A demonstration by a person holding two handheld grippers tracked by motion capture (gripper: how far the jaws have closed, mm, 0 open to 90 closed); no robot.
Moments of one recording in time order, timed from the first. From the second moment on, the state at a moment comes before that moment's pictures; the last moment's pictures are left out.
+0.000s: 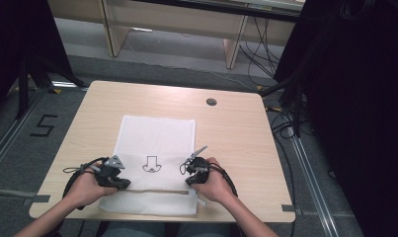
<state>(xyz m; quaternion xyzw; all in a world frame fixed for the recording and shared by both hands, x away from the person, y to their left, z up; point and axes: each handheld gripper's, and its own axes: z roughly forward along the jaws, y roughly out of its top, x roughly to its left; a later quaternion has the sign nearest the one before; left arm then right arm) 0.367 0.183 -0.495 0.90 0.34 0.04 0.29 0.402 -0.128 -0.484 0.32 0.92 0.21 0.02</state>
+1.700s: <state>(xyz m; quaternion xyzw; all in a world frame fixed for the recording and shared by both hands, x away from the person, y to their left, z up) 0.376 0.134 -0.487 0.88 0.32 0.06 0.35 0.388 -0.212 -0.455 0.42 0.86 0.27 0.09</state>
